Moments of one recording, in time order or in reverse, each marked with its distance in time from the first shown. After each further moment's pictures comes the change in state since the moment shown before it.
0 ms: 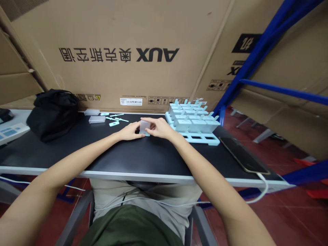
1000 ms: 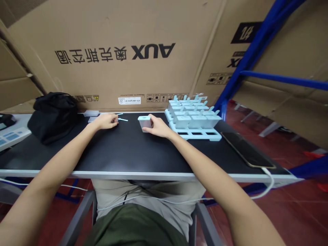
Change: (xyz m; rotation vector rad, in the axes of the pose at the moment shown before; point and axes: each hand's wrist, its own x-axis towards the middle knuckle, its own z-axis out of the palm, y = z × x) left_hand -0.043 -0.041 -0.112 0.621 -0.137 -0.274; right_hand 0.000 0.005 0.011 0.081 0.066 0.126
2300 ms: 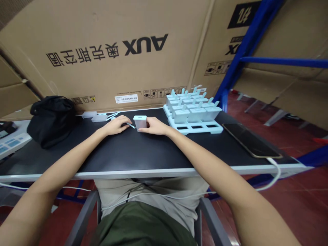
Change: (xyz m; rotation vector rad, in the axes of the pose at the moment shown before) left_hand 0.020 0.044 0.035 -0.193 0.153 0.417; right_hand 0.002 -0.004 0.005 -0.003 -0.164 0.000
